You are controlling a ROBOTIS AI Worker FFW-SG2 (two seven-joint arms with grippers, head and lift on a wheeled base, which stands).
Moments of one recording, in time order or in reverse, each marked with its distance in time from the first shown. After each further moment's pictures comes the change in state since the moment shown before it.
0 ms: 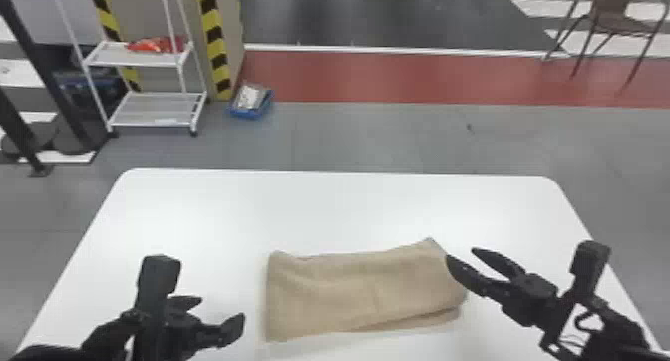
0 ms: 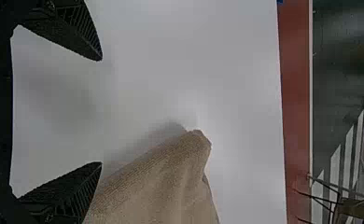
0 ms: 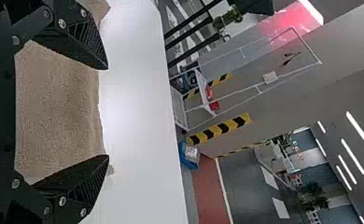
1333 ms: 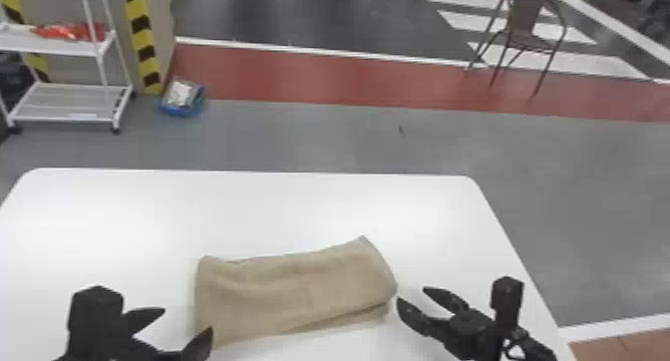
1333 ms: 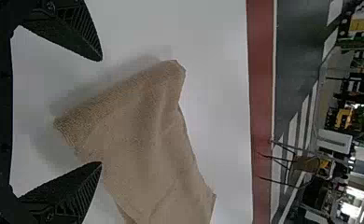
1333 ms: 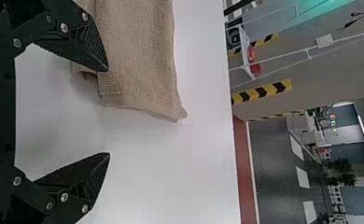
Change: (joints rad) left arm 0.132 0.013 -0.103 -0.103 0.104 -0.196 0.081; right arm 0.080 -0.007 -0.043 0.104 0.153 -0.145 -0.079
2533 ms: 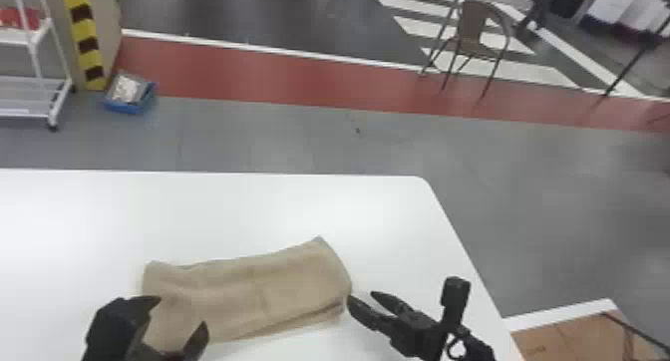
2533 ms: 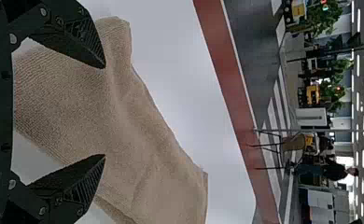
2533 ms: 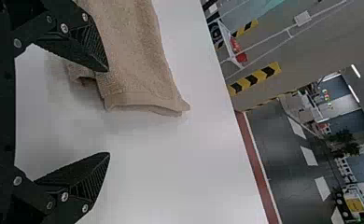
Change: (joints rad) left arm -0.054 -0.001 -0.221 0.072 -0.183 -0.164 0.170; right arm -0.018 0.041 -0.035 0.002 -0.112 0.133 -0.005
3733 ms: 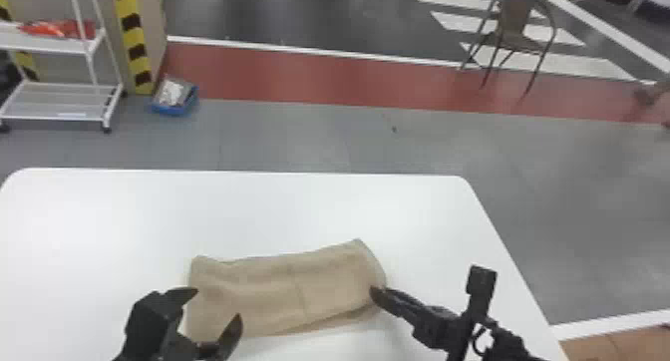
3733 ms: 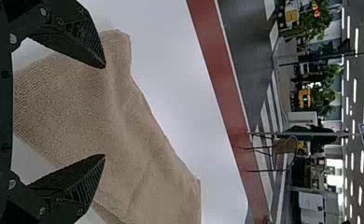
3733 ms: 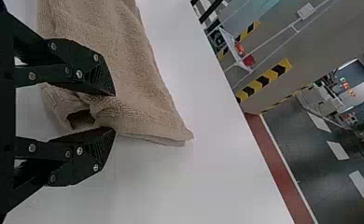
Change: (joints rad) left arm 0.024 0.012 0.031 -0.015 0.020 -0.040 -0.014; right arm -0.016 0.039 0.030 -0.135 -0.035 0.275 -0.053
